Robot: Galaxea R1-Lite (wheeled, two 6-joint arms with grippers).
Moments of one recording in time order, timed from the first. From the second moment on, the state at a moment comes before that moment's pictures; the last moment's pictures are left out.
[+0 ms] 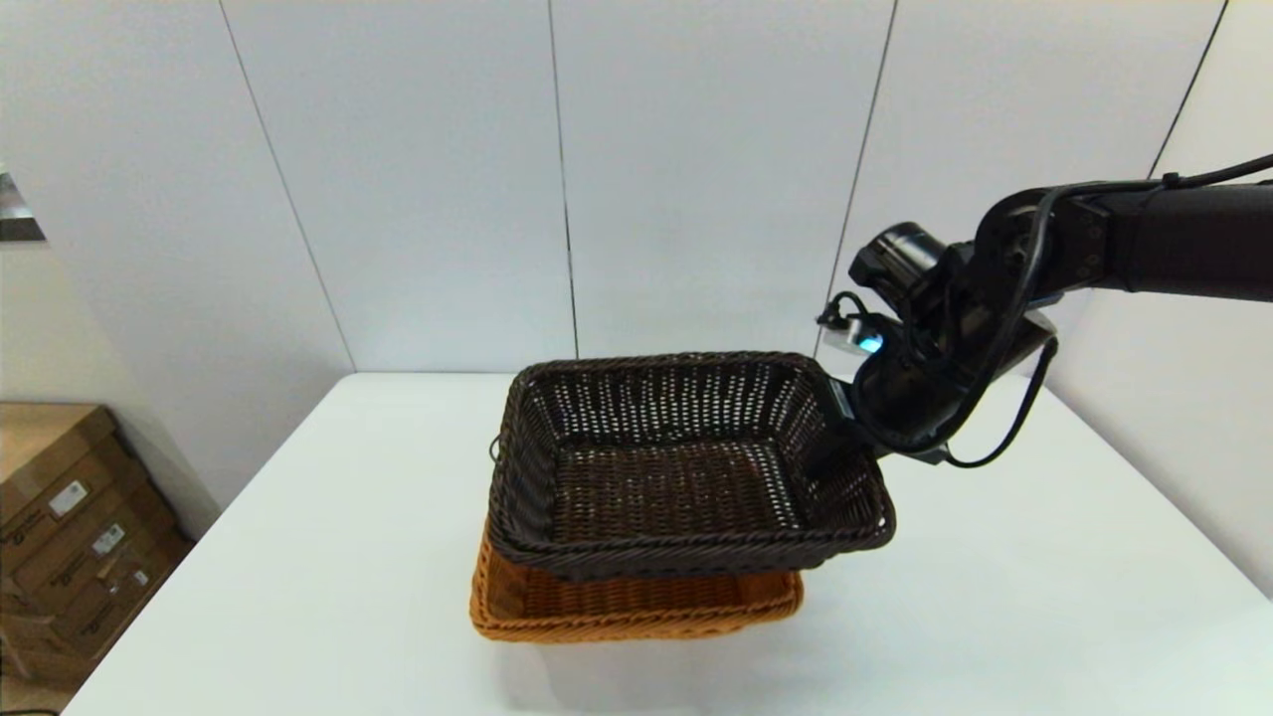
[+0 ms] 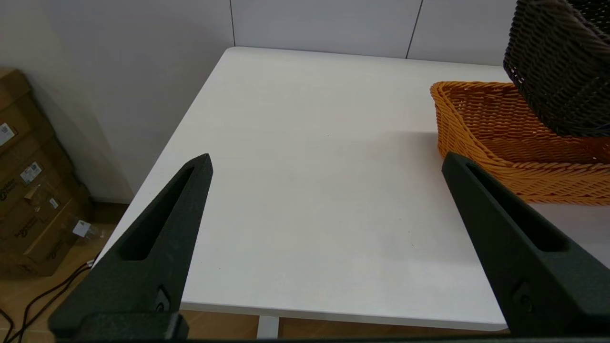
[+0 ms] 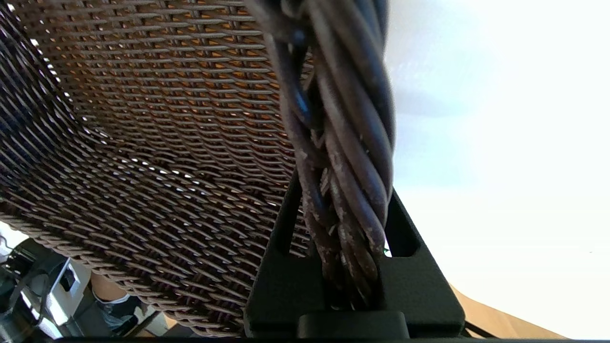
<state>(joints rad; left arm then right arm) 0.00 0.00 -0.03 0.06 0.03 -0.09 0.34 2.07 -1.77 0.94 0.37 0.34</state>
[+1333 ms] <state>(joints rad) 0.00 0.00 -0.03 0.06 0.03 -0.09 0.39 2.21 -1.88 0.98 0.37 0.37</state>
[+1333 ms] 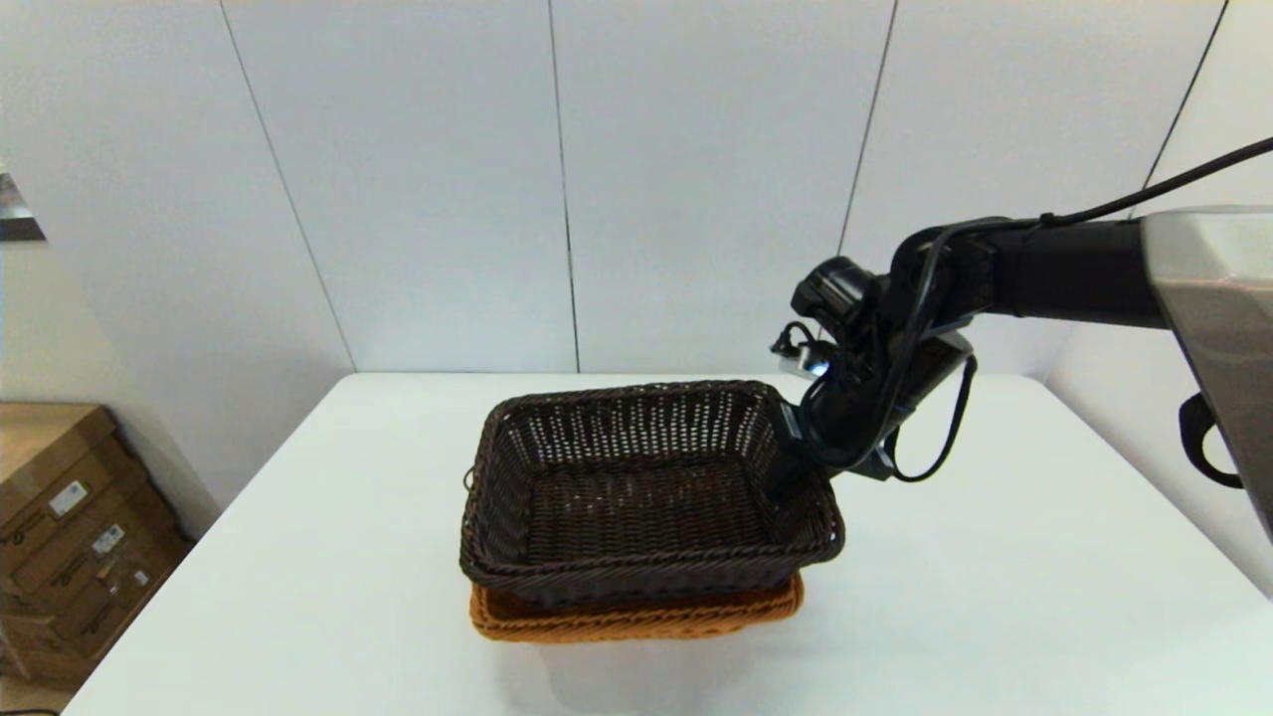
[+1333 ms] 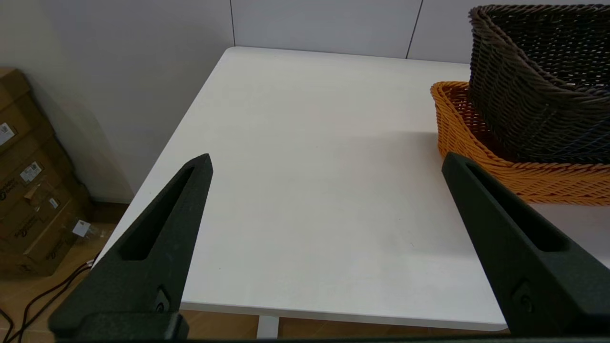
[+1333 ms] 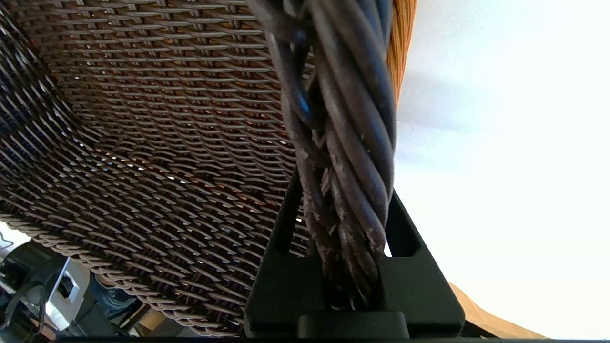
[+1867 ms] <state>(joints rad) 0.00 0.00 -0.03 0.06 0.03 -0.09 0.40 2.24 -1.89 0.98 0.37 0.39</state>
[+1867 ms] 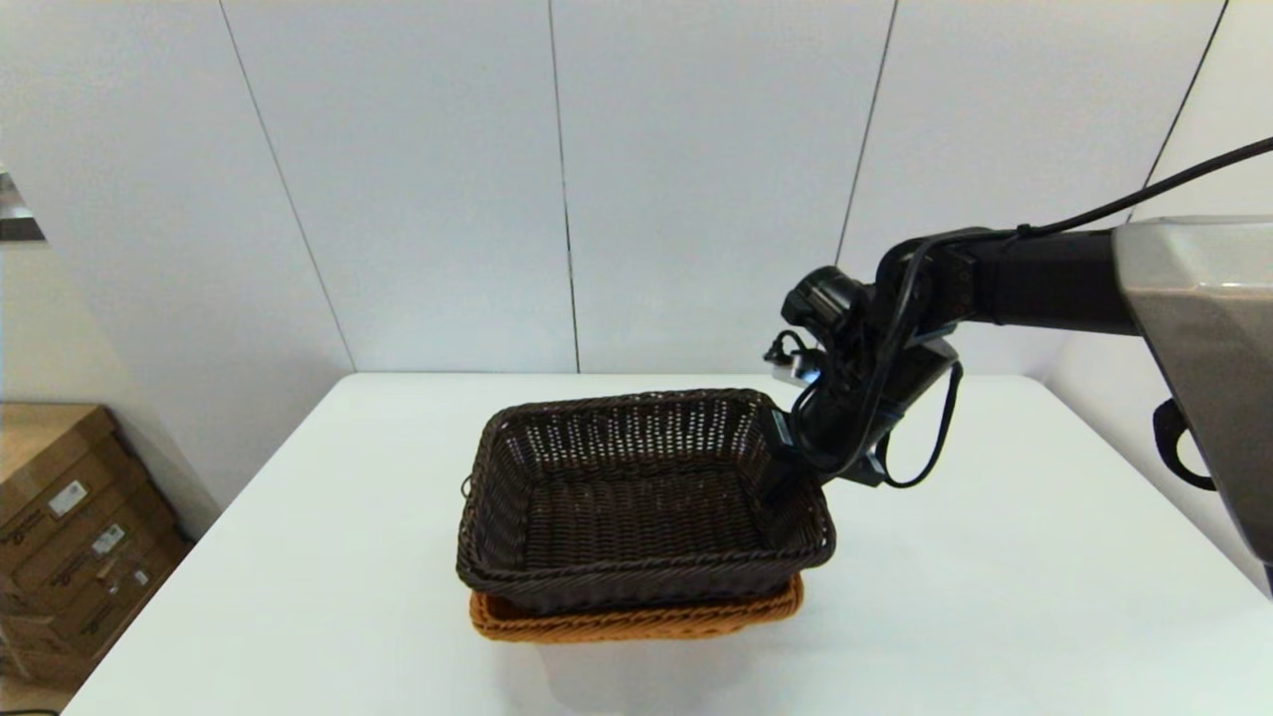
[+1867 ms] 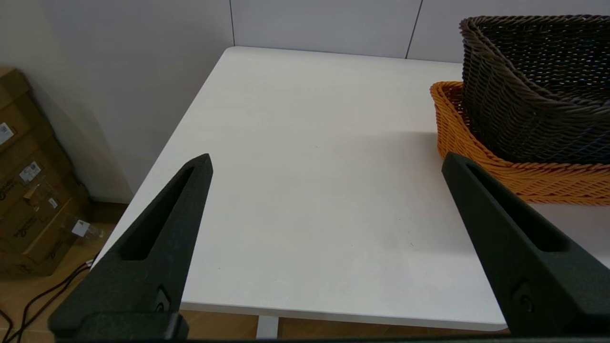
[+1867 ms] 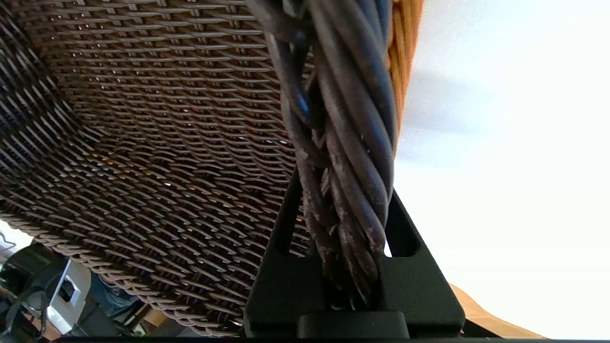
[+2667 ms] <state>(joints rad) 0.00 0.00 -0.03 0.06 0.03 -0.09 0.43 2.24 -1.90 0.99 0.37 0.42</state>
